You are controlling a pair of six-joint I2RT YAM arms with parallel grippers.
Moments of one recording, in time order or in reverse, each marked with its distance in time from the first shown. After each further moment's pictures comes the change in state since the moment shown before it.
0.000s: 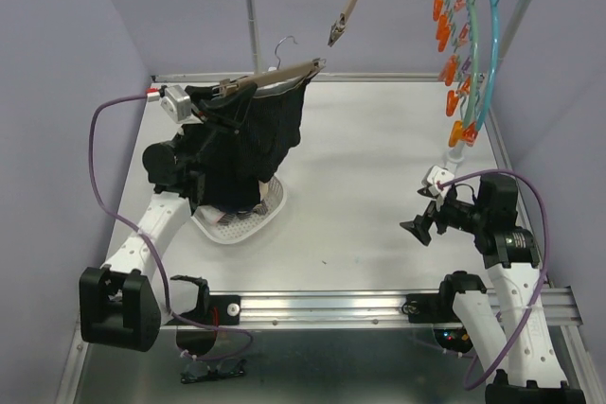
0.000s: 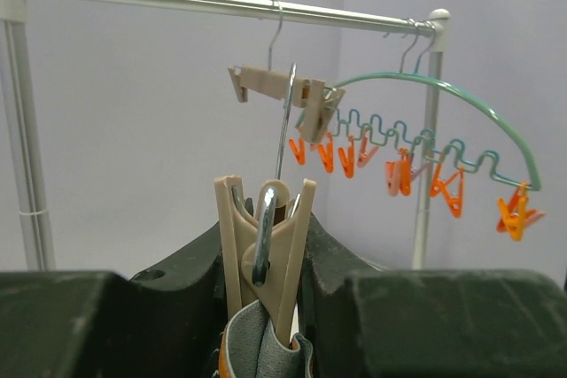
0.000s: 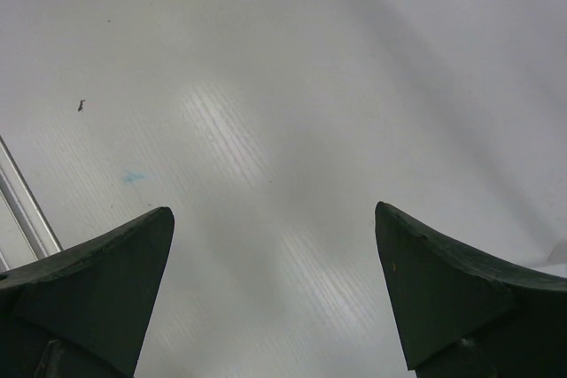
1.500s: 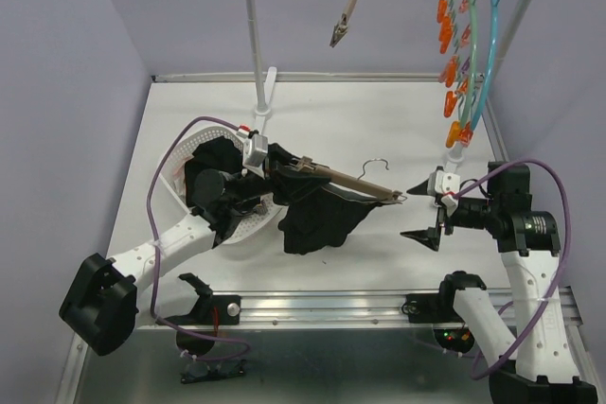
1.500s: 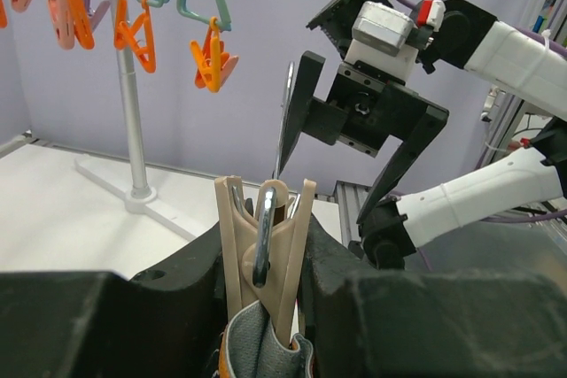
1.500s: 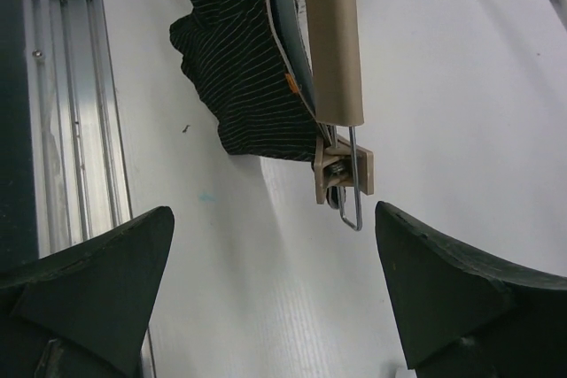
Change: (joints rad) left arm -0.478 -0.066 -0.224 -0.070 0.184 -0.054; right arm -0.001 0.125 0.302 -0.379 -0.286 -0.352
